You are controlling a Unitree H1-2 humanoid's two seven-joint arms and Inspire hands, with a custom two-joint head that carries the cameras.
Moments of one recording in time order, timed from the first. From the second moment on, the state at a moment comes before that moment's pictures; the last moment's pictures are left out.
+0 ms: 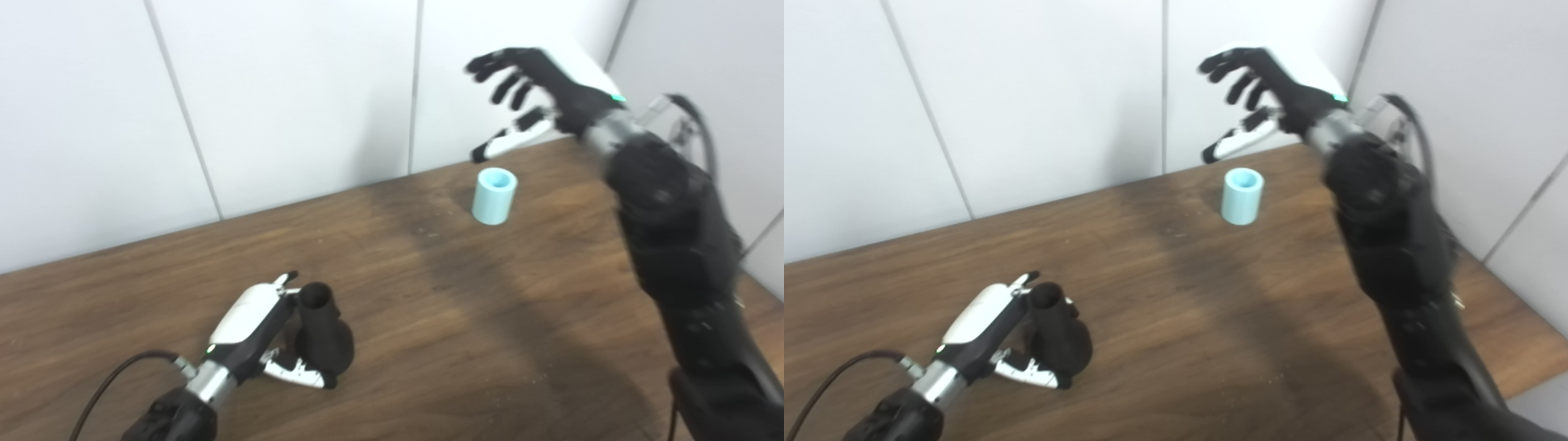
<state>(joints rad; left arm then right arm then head) -0.42 0.27 -0.50 0.19 0.53 -0.19 -0.16 -0.56 -0.60 -0.13 -0.33 -0.71 0.47 0.60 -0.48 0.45</state>
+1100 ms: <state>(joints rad) -0.42 0.29 -0.49 0.21 0.49 -0.24 -0.16 -0.71 -0.69 0.09 0.17 -0.75 0.47 0.71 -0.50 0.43</state>
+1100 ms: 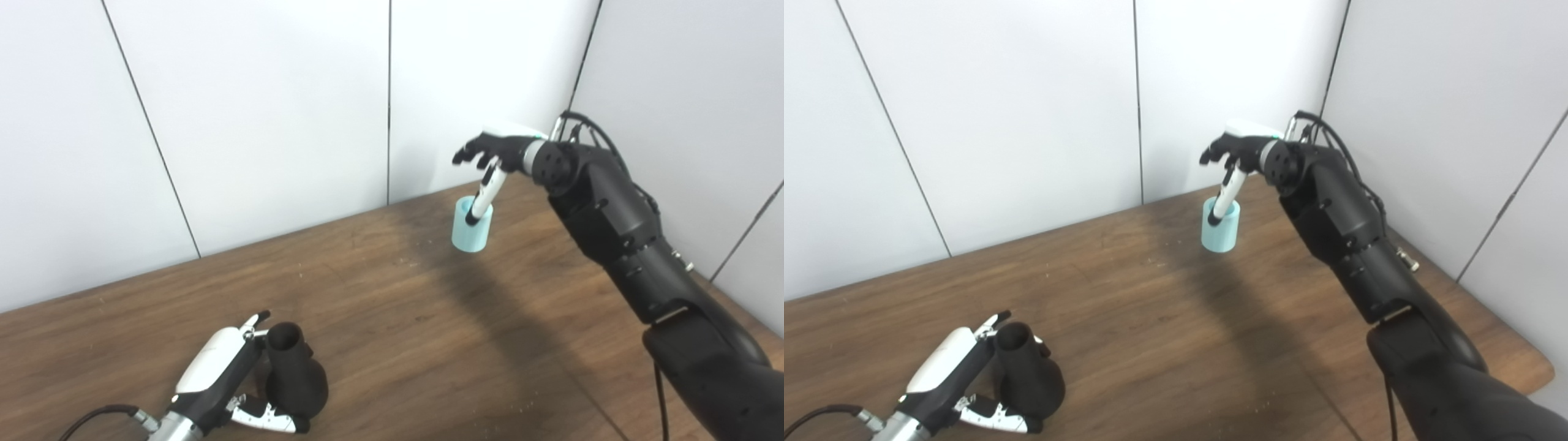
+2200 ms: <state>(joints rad) -0.40 0.30 -0.48 0.20 0.48 -0.24 -0.17 -0.71 -0.70 0.23 0.32 -0.78 0.46 0.51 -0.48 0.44</state>
